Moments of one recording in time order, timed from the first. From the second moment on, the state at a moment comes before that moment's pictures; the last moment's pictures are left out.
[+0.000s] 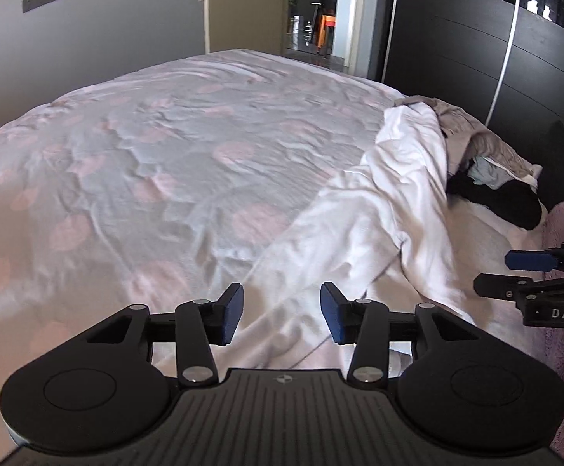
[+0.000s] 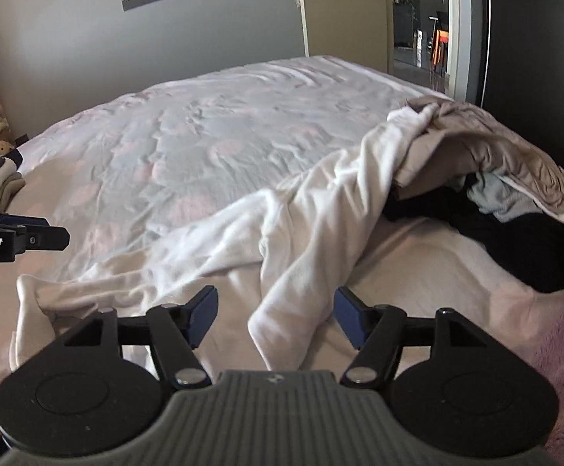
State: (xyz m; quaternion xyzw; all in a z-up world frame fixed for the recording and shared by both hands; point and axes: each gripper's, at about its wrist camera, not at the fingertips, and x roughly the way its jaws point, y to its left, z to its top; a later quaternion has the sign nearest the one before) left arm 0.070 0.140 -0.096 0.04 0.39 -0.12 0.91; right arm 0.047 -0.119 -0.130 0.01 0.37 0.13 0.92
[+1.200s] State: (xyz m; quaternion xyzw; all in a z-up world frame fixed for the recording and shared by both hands) left arm 0.090 0.178 -0.050 -0.01 0.36 -0.08 0.93; right arm 0.005 -0.025 -0.046 -0.05 0.26 0.28 0.92
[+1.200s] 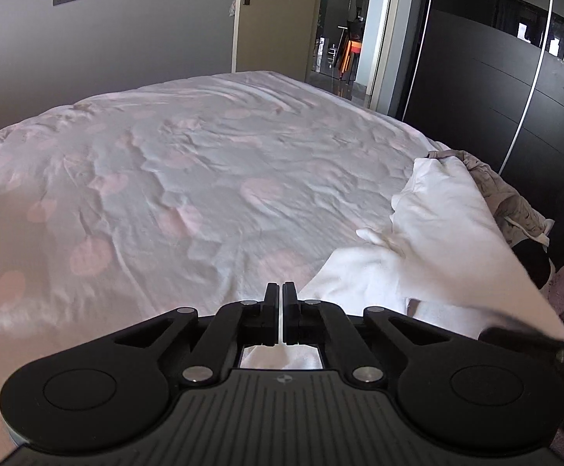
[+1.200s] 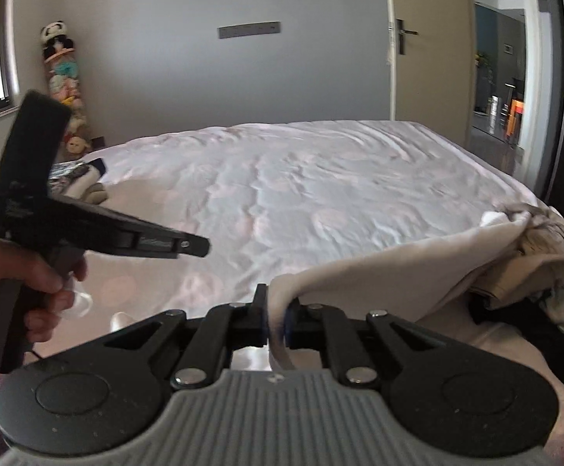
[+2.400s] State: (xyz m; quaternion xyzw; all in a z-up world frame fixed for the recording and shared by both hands) left arm 0.124 0.103 -0.097 0.10 0.44 -0.21 0.87; right arm 0.037 -0.076 -0.090 -0.03 0.40 0.27 0.87
